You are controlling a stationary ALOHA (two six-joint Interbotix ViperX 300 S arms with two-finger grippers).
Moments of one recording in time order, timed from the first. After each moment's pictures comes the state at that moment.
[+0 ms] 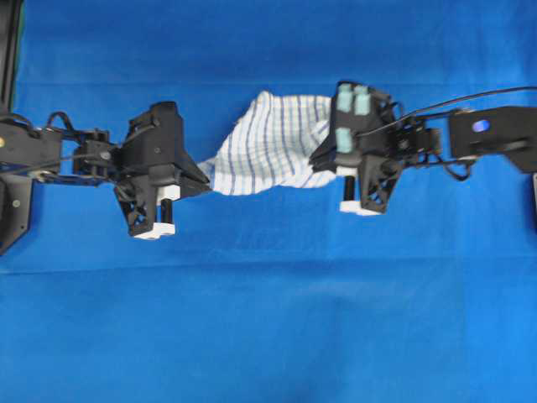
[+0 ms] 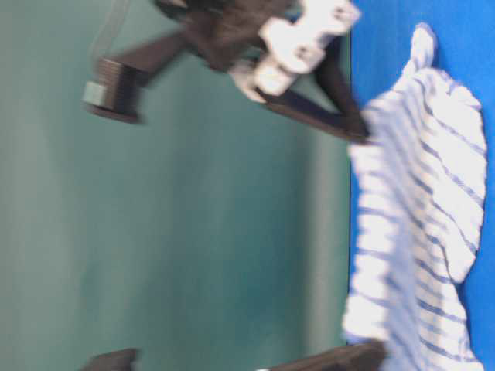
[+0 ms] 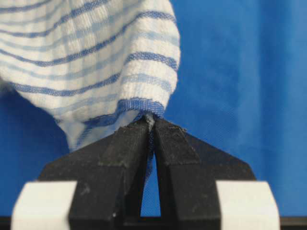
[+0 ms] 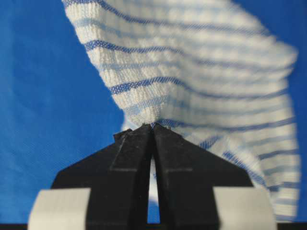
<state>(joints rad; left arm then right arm) 0.03 -0.26 0.92 -0.03 -0.04 -0.02 -0.10 -0.10 0.70 -0.24 0.13 0.23</state>
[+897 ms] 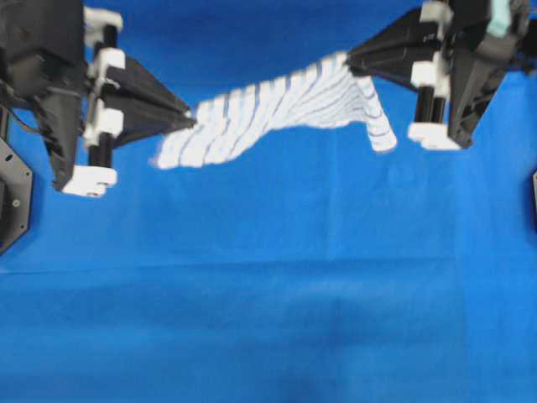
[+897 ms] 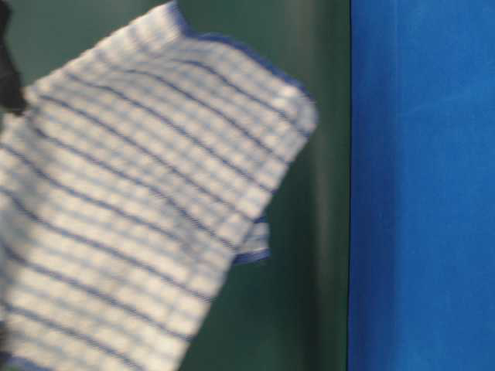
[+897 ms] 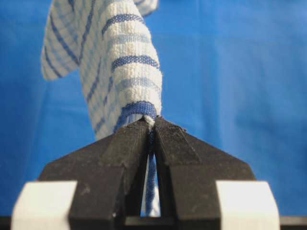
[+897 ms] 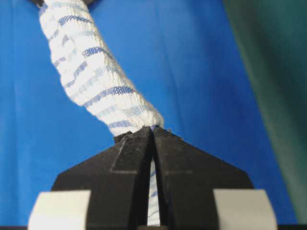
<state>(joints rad) 0.06 -0.57 0.49 -0.03 0.43 -0.01 -0.10 -0.45 0.34 -0.25 0.60 0.14</state>
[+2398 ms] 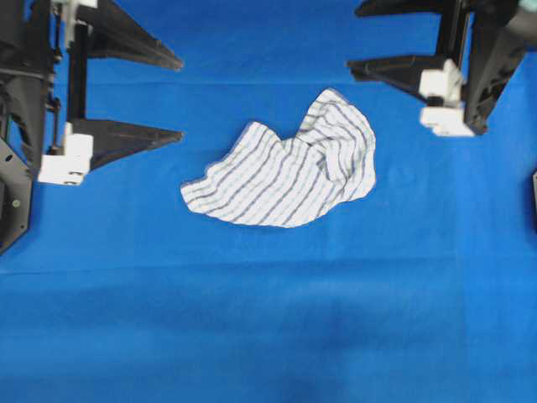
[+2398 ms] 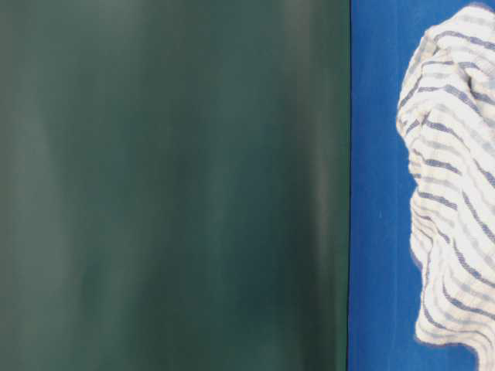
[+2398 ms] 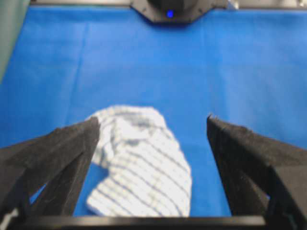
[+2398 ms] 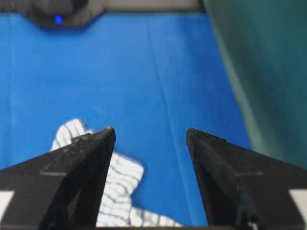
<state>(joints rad) 0.06 -0.61 0.51 -0.03 0.38 0.06 -0.10 -0.45 0.31 -0.25 0.62 0.12</state>
